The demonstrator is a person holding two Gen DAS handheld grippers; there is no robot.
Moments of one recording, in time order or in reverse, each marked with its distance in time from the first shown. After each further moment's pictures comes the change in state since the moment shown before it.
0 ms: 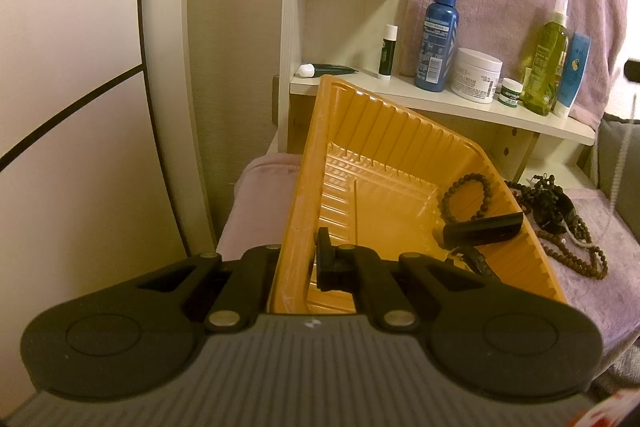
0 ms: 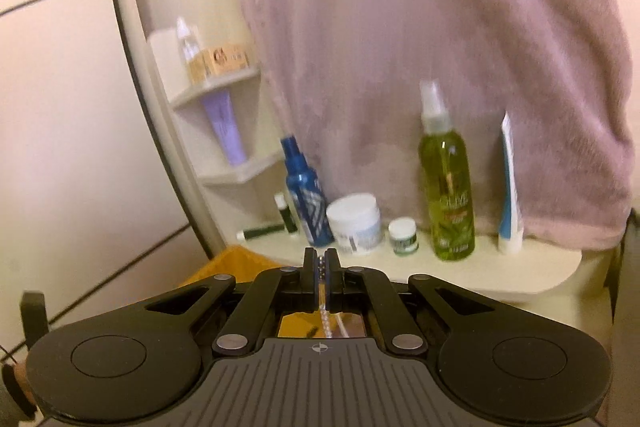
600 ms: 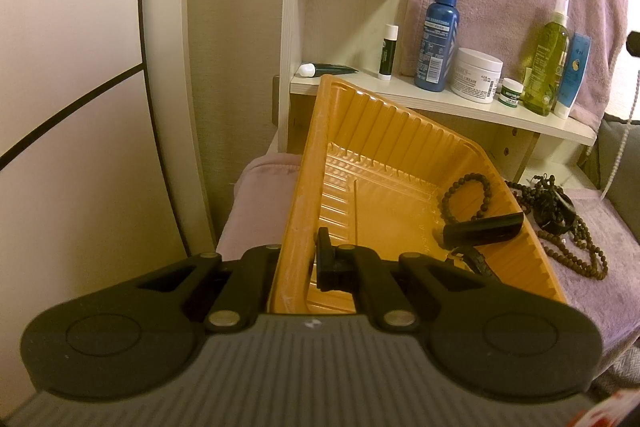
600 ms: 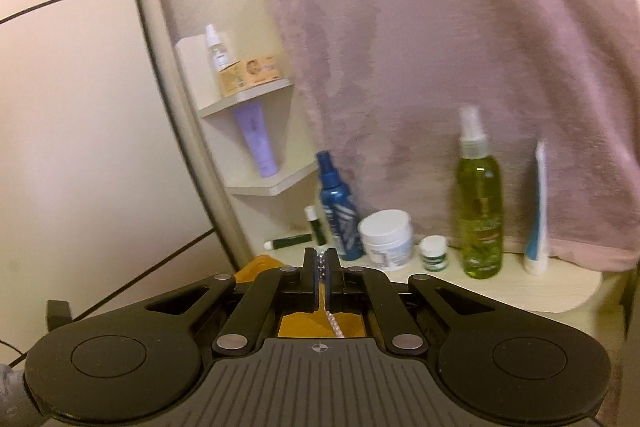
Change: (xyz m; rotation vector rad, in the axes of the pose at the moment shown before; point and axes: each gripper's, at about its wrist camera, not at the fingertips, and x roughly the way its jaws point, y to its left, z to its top) left arm -0.001 0.000 0.001 -0.002 0.000 -0.001; right arm 0.004 0.028 0.016 -0.028 0.019 0.063
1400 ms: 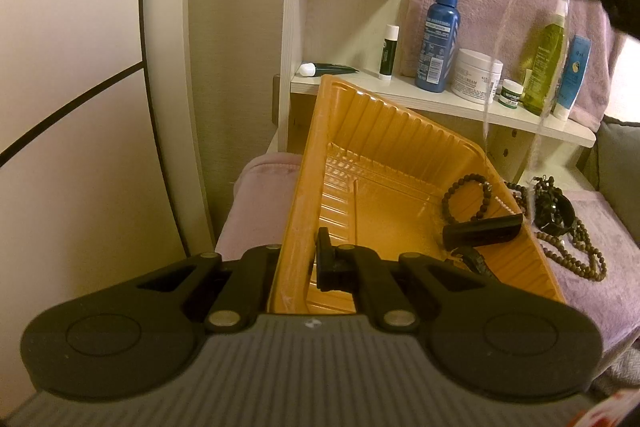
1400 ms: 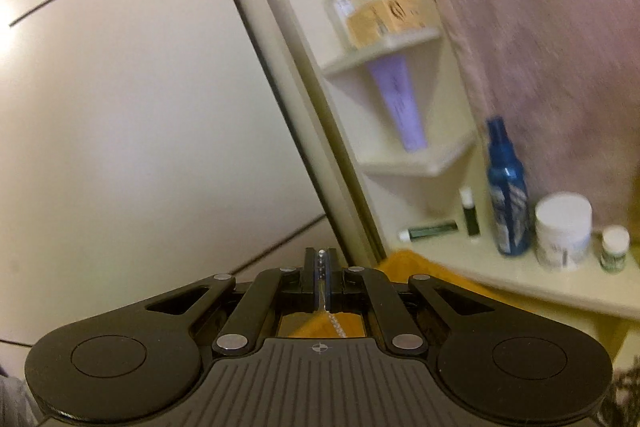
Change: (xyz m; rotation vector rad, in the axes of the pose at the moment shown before) left arm 0.001 0.002 -0.001 -0.012 0.001 -0.004; right arm 0.089 0.071 -0.005 0.006 0.061 0.284
